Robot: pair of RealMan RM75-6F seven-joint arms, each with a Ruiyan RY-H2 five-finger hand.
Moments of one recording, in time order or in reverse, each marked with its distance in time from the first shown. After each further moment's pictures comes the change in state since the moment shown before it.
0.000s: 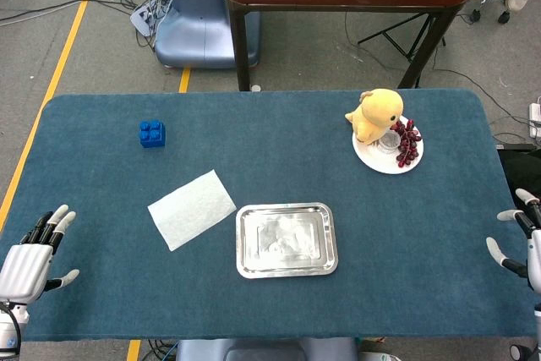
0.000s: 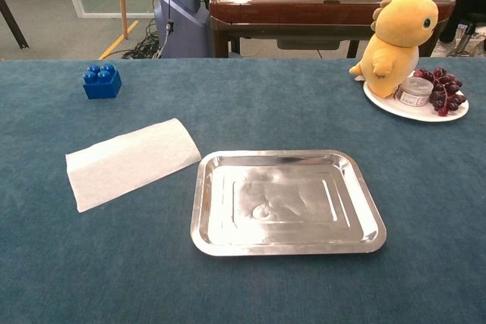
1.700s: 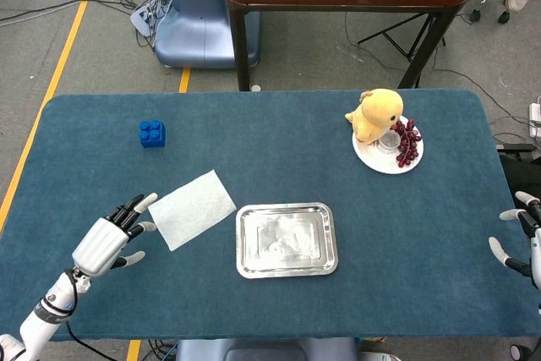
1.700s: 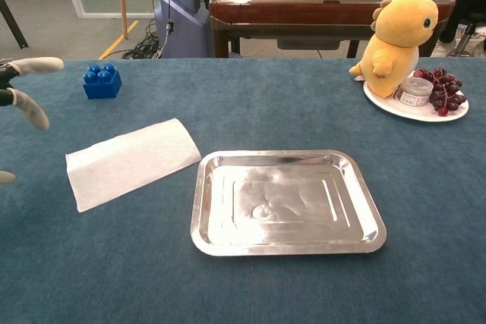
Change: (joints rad) left arm -0.259 -0.305 0.026 0.505 0.323 0.078 -0.280; right arm -0.004 0.023 0.012 -0.001 0.011 -0.041 0.040
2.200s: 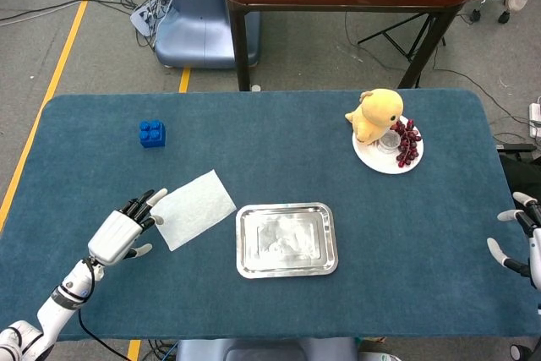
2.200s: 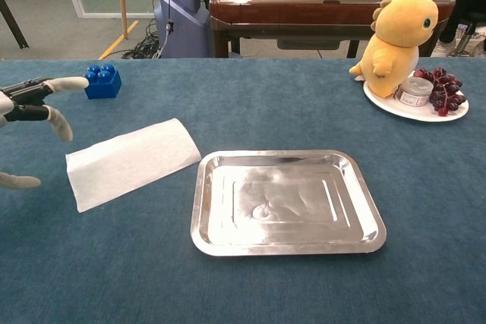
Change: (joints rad) left arm -0.053 -0.107 0.006 0.157 -0.055 -0.070 0.001; right arm 0.001 0.006 -0.003 -0.002 -0.005 -0.006 0.007
